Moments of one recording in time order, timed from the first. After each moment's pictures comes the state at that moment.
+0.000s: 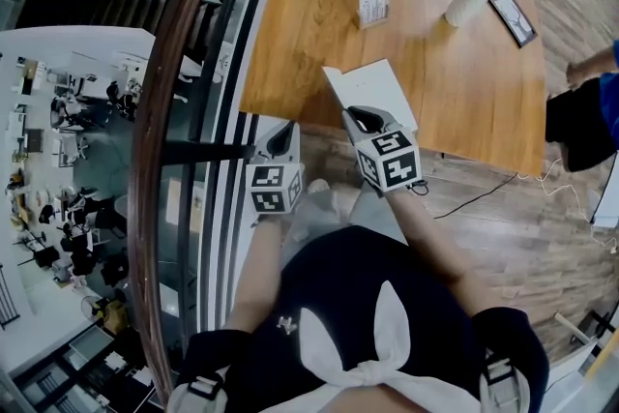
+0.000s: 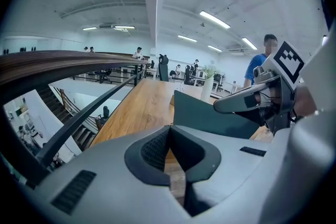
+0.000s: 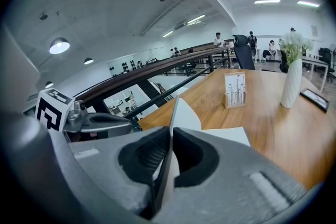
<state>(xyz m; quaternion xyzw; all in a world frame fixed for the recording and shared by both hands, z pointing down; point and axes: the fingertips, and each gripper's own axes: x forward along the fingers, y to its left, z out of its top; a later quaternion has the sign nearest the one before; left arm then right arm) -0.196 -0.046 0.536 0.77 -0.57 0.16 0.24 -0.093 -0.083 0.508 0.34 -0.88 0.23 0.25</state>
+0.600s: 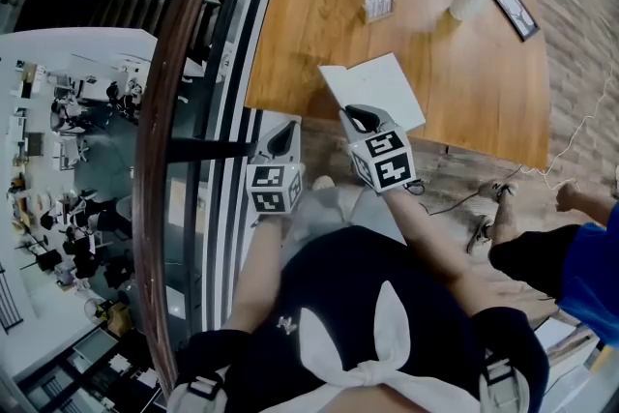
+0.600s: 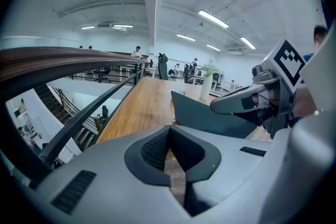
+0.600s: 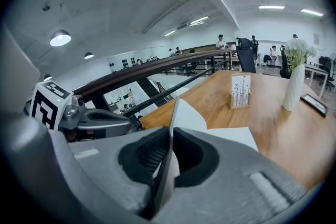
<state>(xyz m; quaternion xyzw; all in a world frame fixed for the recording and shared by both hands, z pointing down) -0.212 -0.033 0.540 0.77 -0.57 0.17 0.24 -0.117 -0.070 0.514 0.34 -0.88 0.20 0.26</state>
